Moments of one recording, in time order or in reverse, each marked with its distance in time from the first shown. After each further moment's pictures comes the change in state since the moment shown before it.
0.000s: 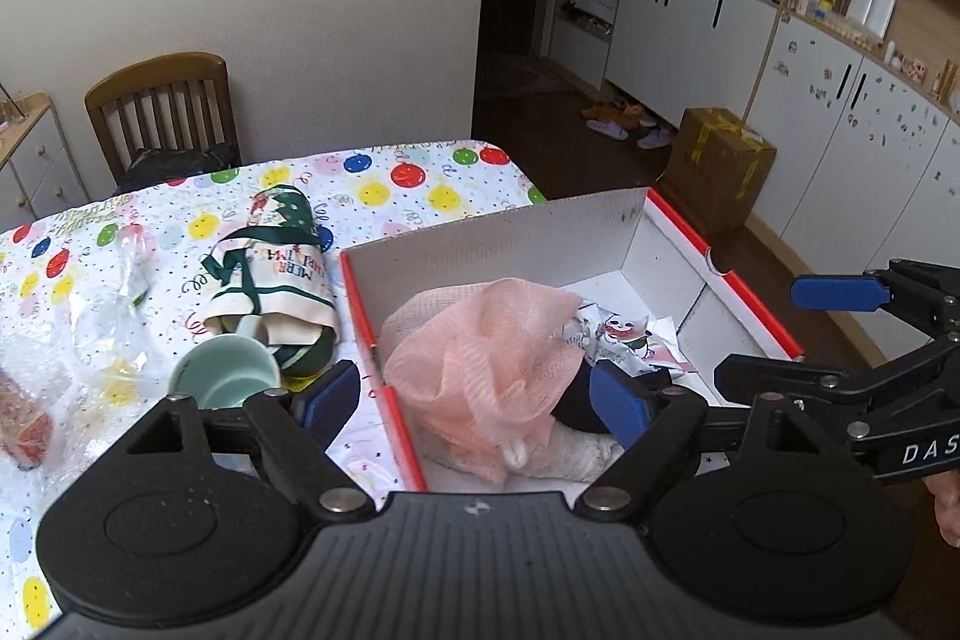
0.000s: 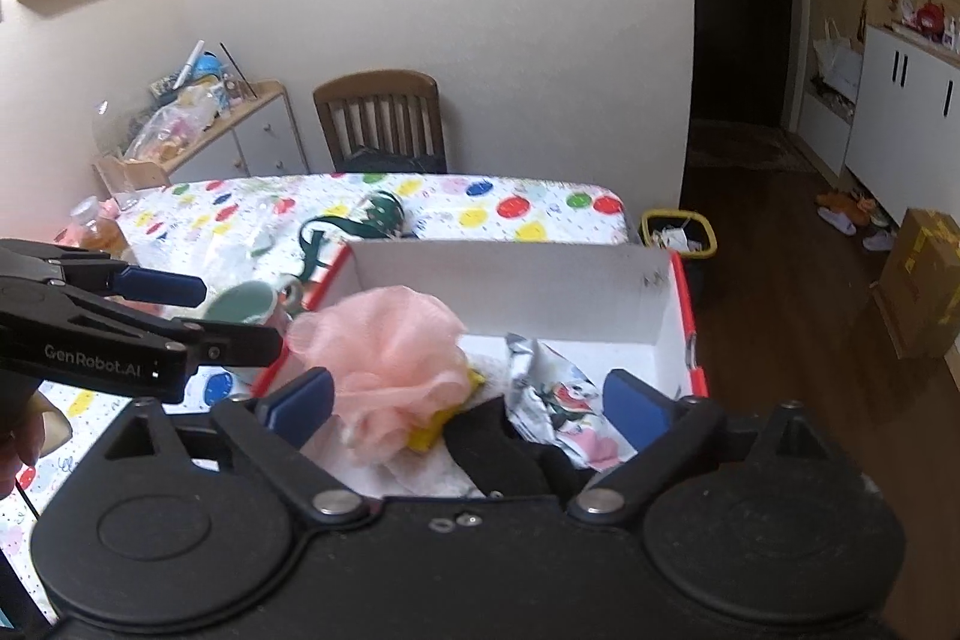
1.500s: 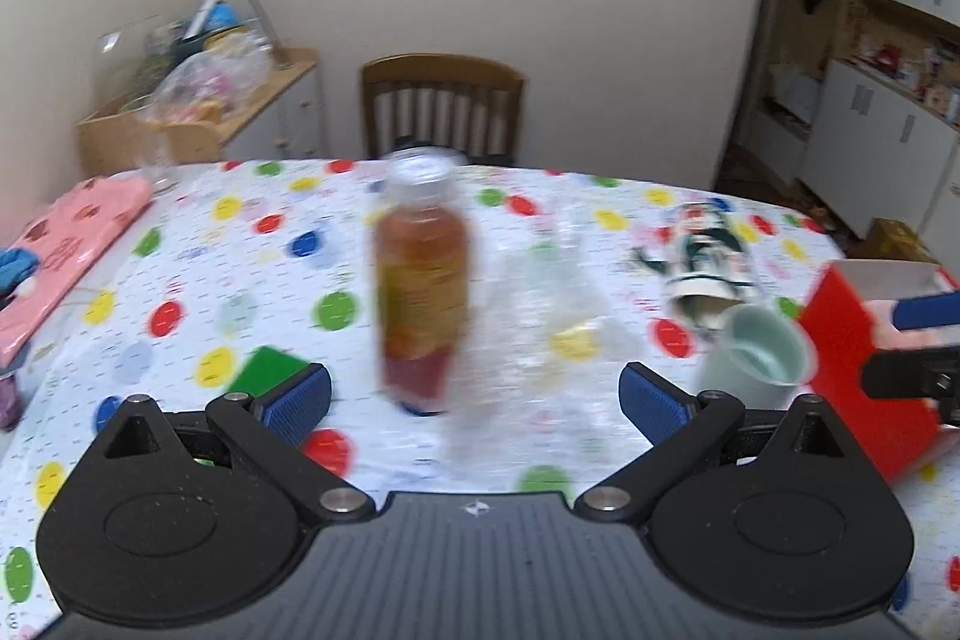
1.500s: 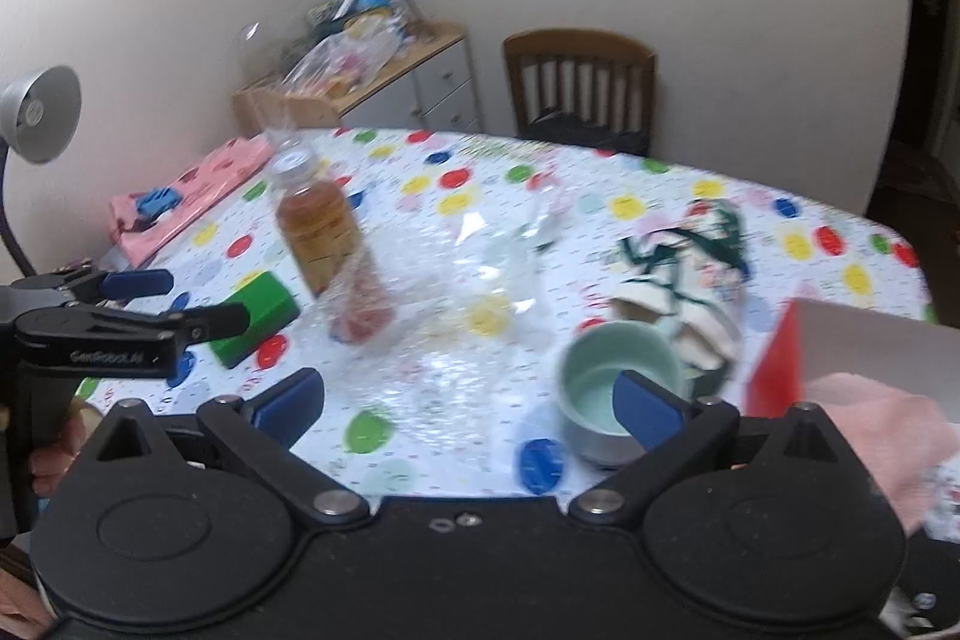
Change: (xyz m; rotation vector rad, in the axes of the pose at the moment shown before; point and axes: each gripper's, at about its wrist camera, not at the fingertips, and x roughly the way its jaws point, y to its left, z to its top) left arm -0.094 0.310 -0.107 -0.242 -0.127 0.306; right arm 0.113 0.260 0.040 -0.126 0.110 0.217
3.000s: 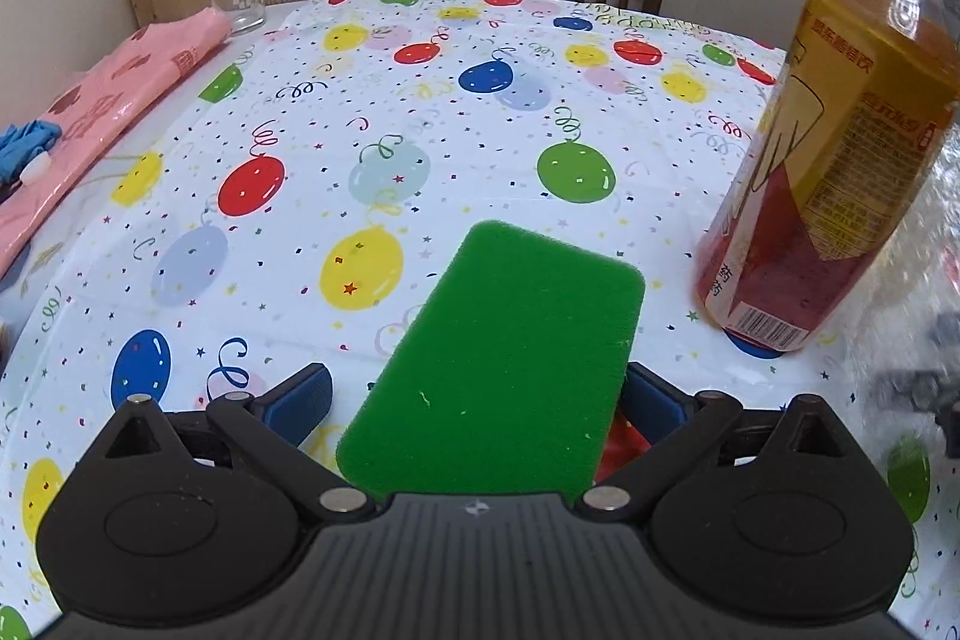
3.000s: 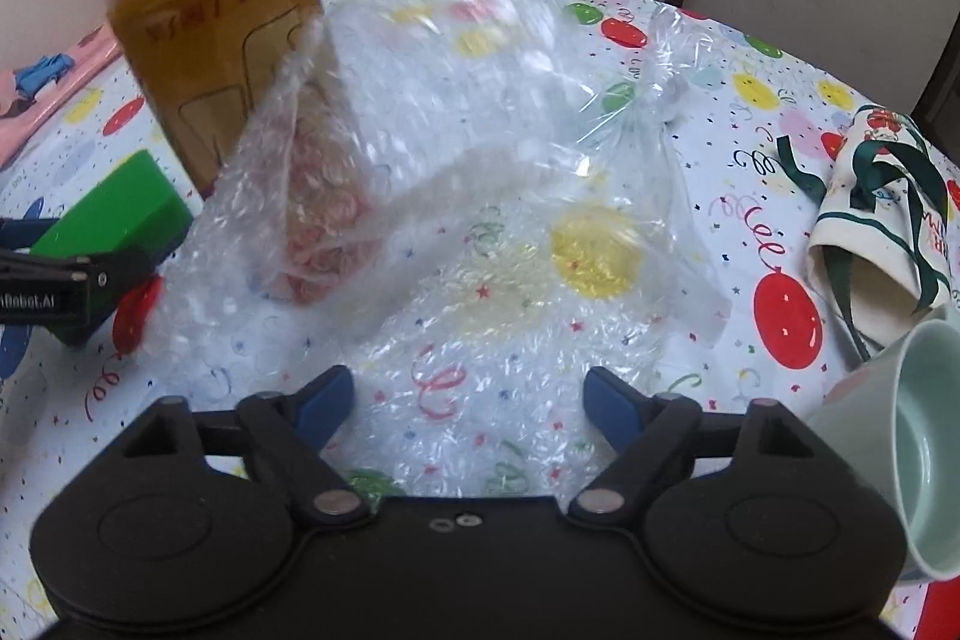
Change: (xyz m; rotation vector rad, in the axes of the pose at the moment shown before) left arm 0.149 0.136 -0.041 -0.055 0.217 0.122; right arm 0.216 0.057 -0.006 -0.049 0.237 -0.163
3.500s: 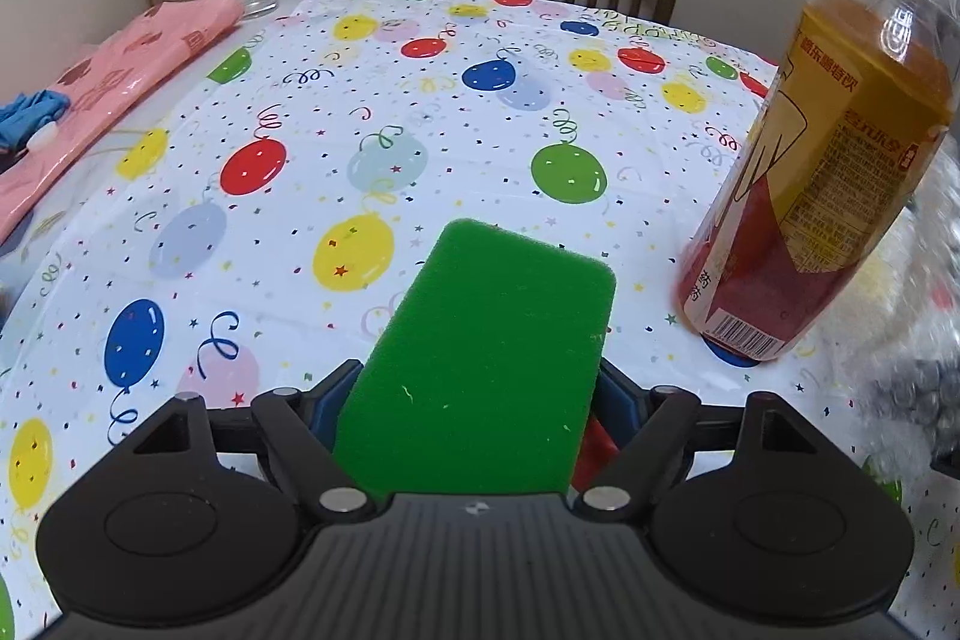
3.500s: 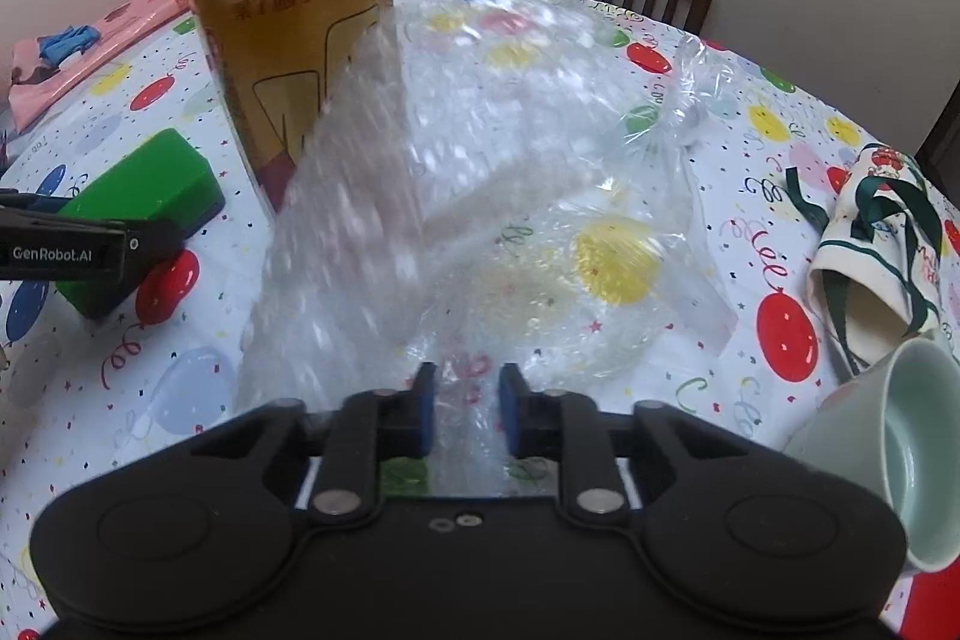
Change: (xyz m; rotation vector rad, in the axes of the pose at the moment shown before) left arm -0.009 -0.005 -0.002 -0.063 0.010 -0.006; right arm -0.014 0.016 -0.005 -0.071 -0.022 -0.006
